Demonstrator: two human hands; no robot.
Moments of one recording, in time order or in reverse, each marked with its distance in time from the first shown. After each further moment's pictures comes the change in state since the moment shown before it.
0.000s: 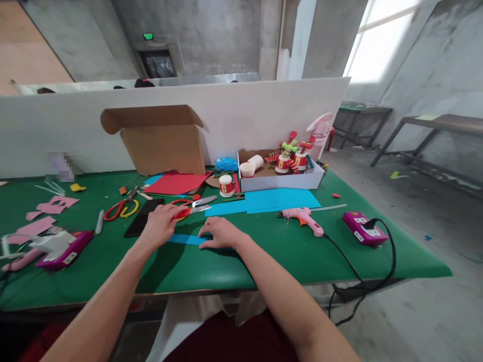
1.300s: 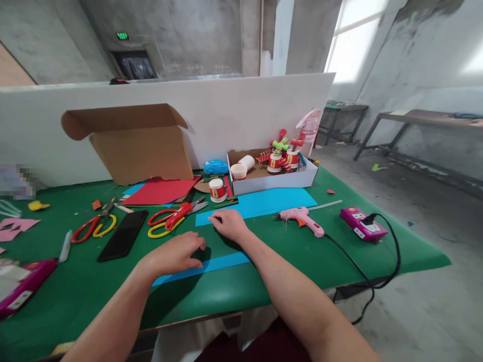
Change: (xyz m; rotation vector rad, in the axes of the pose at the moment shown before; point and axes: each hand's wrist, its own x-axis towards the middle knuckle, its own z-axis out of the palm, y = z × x) left_hand 0.013 0.059 -0.002 -0.124 -0.625 0.446; right_hand -0.001 0.039 -0.011 0.091 0.354 0.384
